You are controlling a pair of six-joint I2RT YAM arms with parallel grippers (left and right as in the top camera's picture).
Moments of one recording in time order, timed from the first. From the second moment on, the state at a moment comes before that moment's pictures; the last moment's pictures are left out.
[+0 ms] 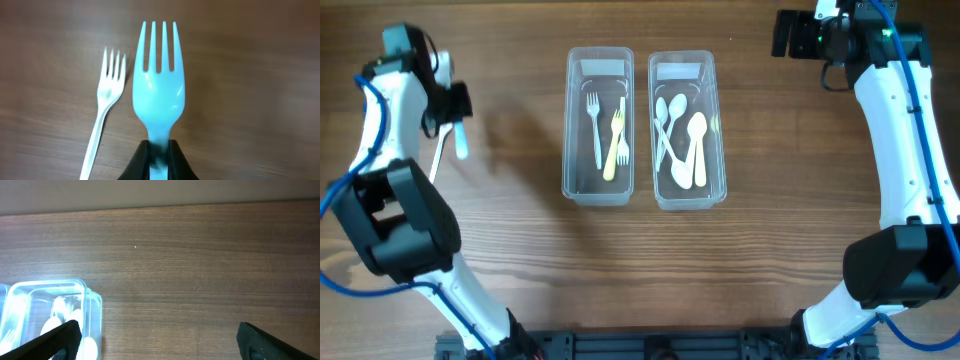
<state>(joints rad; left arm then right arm) 0.26 2.04 1.70 -0.94 0.00 0.07 0.01 1.82 1.82 -0.85 0.00 0.04</state>
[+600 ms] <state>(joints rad) -0.28 1.97 1.83 -1.01 0.16 -0.14 0.01 1.82 1.82 -0.85 0.00 0.04</state>
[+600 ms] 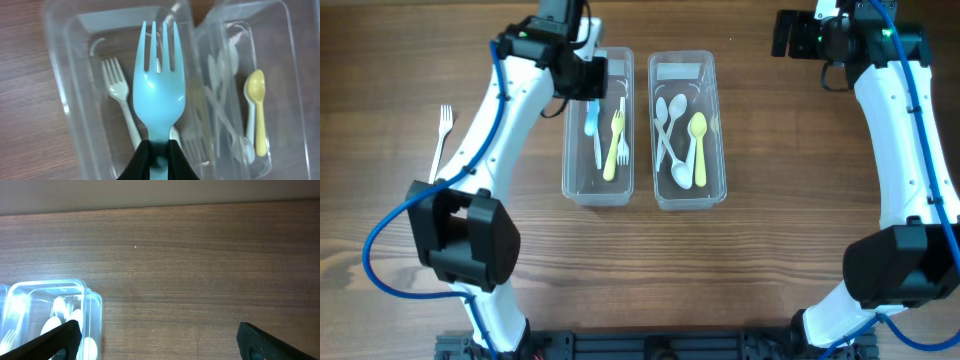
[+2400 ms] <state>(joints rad) 0.43 2.33 1.86 -1.02 0.09 0.27 0.01 1.82 1.82 -0.85 0.00 0.04</state>
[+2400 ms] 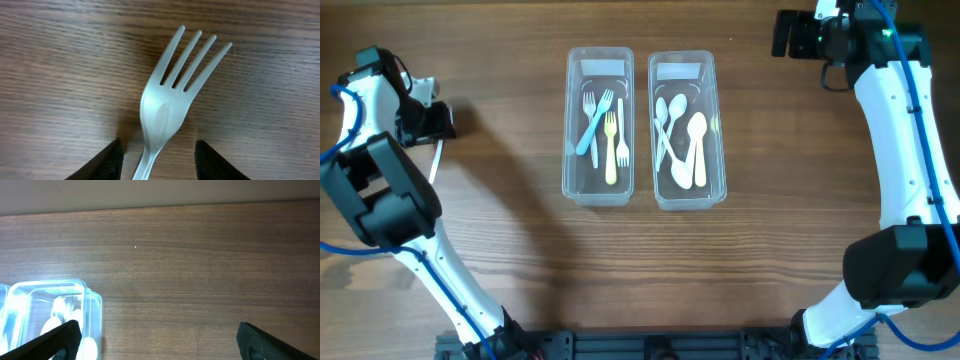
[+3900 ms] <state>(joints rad) -0.29 2.06 2.05 -1.15 0.18 -0.17 0.01 1.82 1.82 -0.85 0.00 0.04</state>
